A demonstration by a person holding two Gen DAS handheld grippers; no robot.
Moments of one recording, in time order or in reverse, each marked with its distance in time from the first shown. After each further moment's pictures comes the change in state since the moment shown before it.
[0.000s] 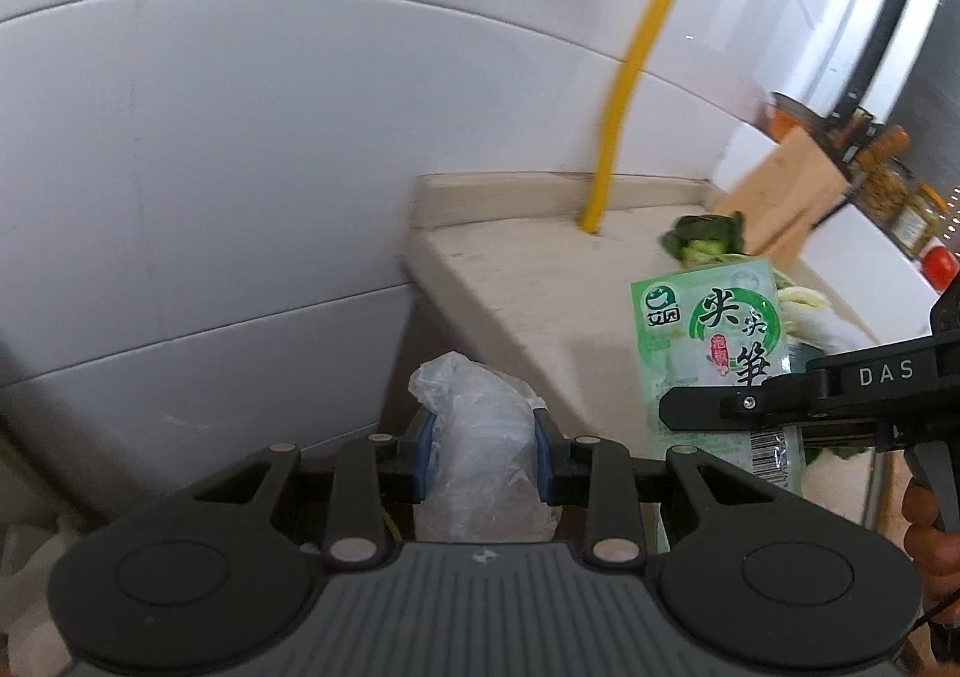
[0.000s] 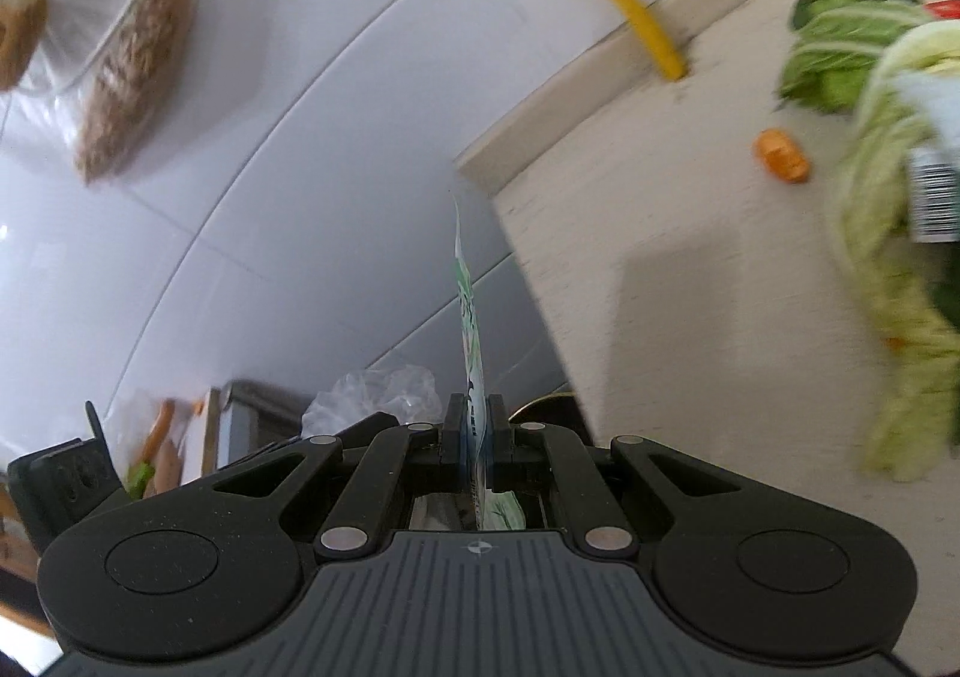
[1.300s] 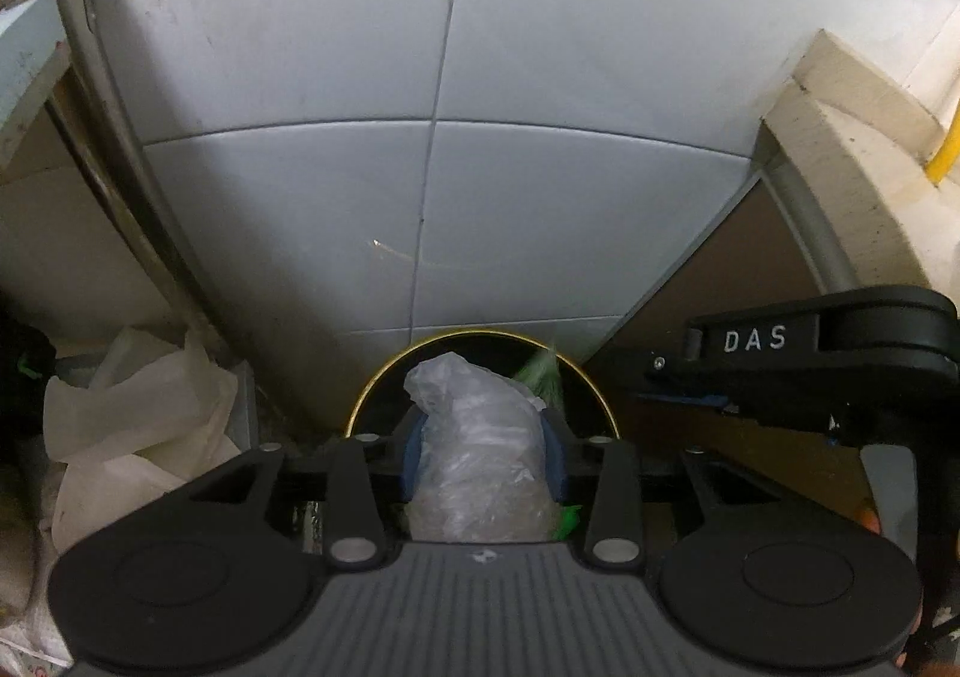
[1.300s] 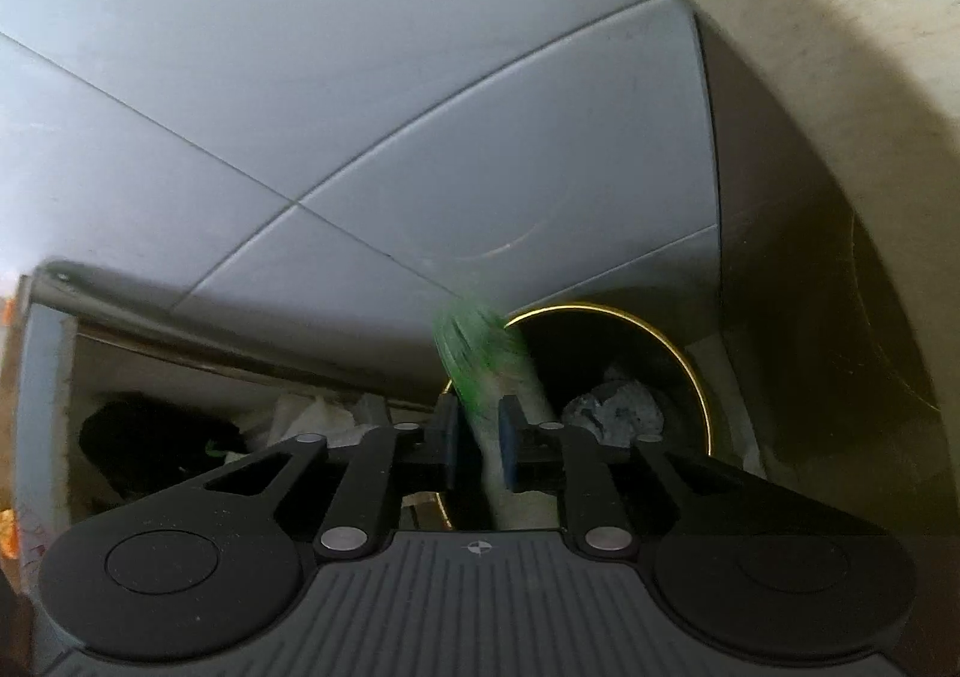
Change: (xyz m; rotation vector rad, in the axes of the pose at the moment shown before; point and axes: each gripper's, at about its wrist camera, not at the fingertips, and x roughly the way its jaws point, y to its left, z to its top) left arm 0.088 0.102 -0.048 -0.291 0.220 0.399; right arm 0.238 0.026 -0.020 -0.092 0.312 -0.149
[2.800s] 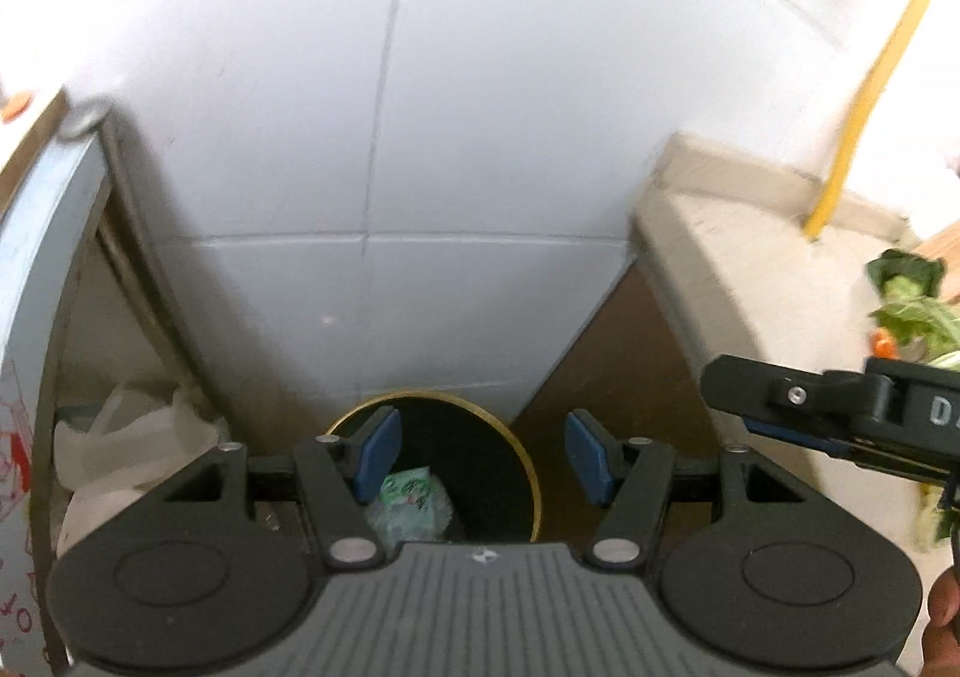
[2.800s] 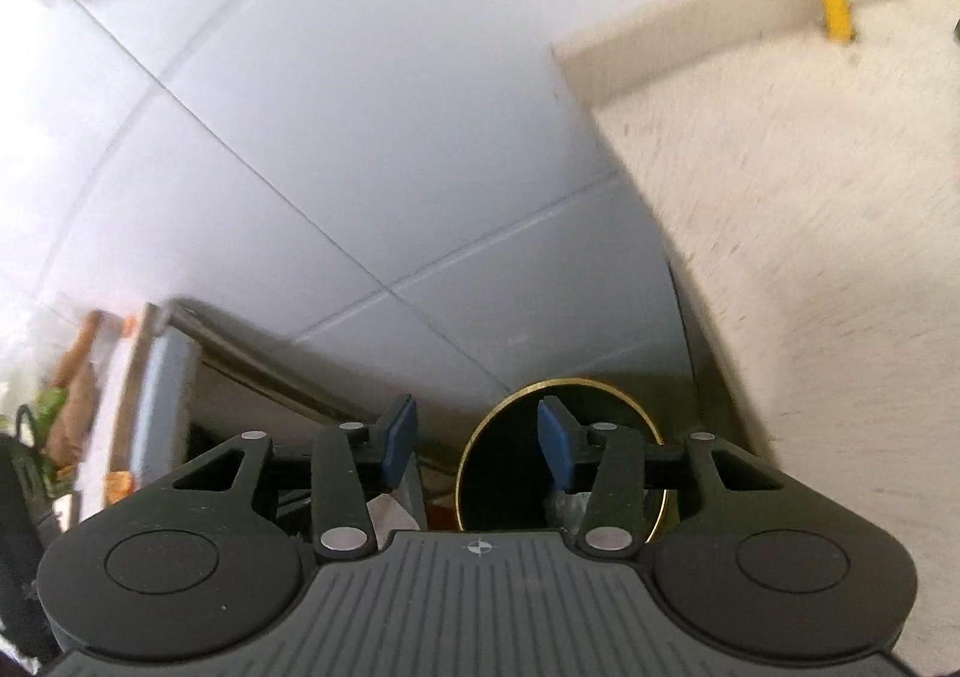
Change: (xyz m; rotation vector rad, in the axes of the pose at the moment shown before) left arm -0.093 -0.028 -0.004 0.038 -0.164 -0.110; right arm -0.136 0.012 -0.038 -0.072 -0.265 0.034
